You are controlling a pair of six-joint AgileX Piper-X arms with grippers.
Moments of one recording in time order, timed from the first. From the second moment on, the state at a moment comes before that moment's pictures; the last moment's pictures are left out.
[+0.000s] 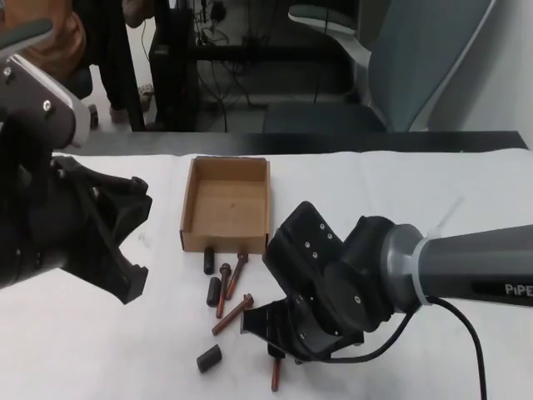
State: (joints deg) left arm -17.3 45.0 -36.8 26.7 13.3 16.3; right arm 45.9 103.0 -56.8 26.3 6.9 44.7
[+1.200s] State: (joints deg) left arm -39.0 58.5 -8.6 -33.7 2.4 -0.6; right arm 52.9 76.6 -45.5 -14.0 13.0 9.1
